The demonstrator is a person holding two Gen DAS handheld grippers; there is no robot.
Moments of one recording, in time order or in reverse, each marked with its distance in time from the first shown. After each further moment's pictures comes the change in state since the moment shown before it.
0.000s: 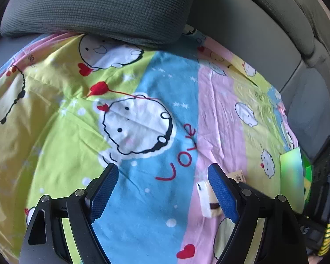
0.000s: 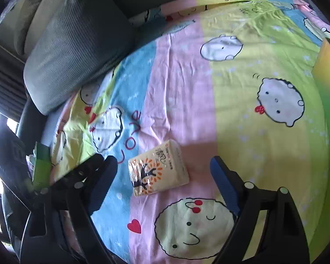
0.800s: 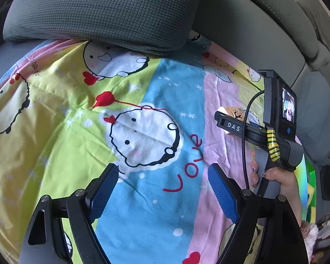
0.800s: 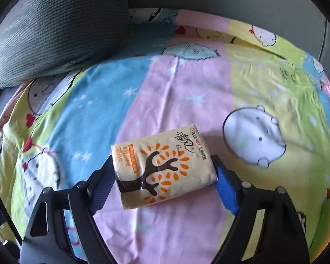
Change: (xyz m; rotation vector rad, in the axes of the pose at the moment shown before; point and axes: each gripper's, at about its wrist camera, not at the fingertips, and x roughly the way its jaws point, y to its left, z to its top) left arm -0.002 0.005 0.011 -0.003 -0.035 0.031; right arm 0.115 0.025 0.097 -0.338 -0.015 -0.306
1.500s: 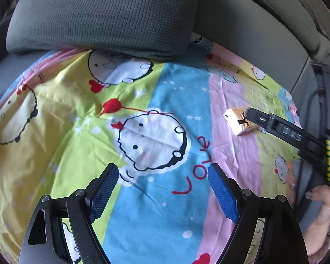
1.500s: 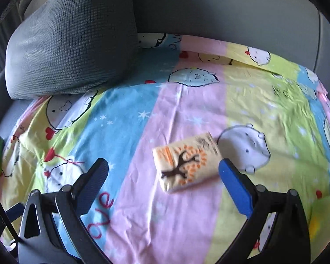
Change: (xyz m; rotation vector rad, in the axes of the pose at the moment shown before) left arm -0.001 0.001 0.000 0.040 -0.024 0.056; right arm -0.040 -0.008 0.013 -0.005 -0.129 0.035
